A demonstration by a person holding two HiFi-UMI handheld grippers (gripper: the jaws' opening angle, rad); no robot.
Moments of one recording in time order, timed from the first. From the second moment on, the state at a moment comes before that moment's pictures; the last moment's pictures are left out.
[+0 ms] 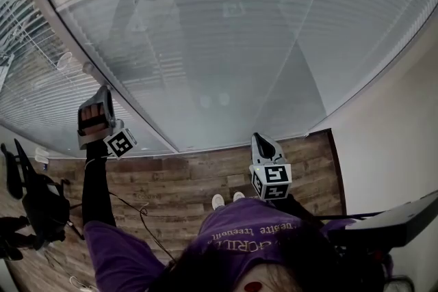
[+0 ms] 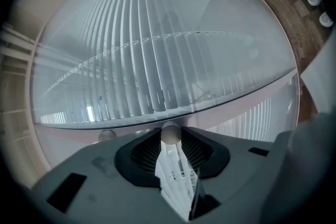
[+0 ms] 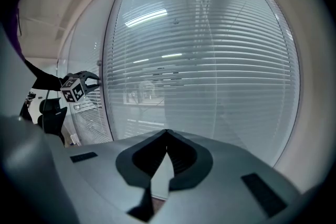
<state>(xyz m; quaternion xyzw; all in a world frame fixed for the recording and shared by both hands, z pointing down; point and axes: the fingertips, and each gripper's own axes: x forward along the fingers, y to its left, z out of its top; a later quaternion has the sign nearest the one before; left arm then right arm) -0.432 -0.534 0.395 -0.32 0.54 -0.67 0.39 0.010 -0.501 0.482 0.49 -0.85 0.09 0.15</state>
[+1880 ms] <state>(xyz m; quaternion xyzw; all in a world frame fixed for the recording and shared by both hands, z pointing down) -0.161 -0.427 0.491 -0.69 0.70 -0.01 -0.17 0.020 -0.500 0.455 0.52 -0.84 0.07 0.09</state>
